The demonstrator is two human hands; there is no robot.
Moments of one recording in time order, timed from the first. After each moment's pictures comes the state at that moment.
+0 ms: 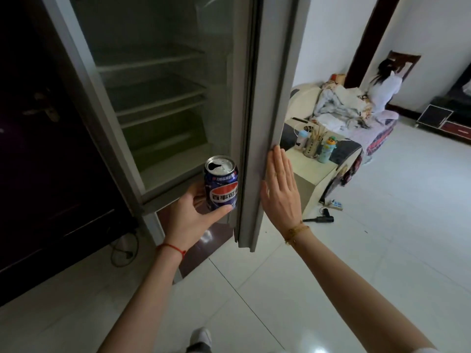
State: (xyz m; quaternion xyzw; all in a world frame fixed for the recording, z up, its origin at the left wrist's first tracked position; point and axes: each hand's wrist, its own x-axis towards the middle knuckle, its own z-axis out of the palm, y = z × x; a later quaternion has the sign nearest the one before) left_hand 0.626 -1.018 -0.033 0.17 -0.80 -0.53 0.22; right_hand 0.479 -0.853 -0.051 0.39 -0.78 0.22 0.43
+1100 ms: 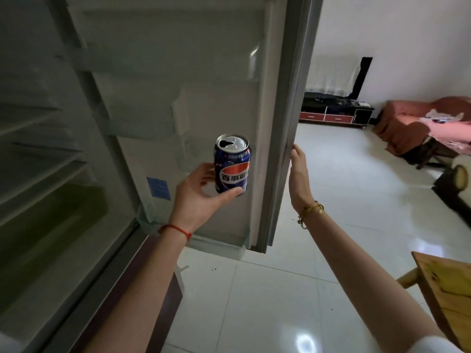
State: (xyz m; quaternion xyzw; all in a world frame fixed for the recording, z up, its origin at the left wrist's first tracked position) left_hand 0.388 -0.977 0.046 -0.13 -0.82 -0.53 0.17; right_hand 0.322 -0.743 0.020 -0.03 -0.71 0.67 0.23
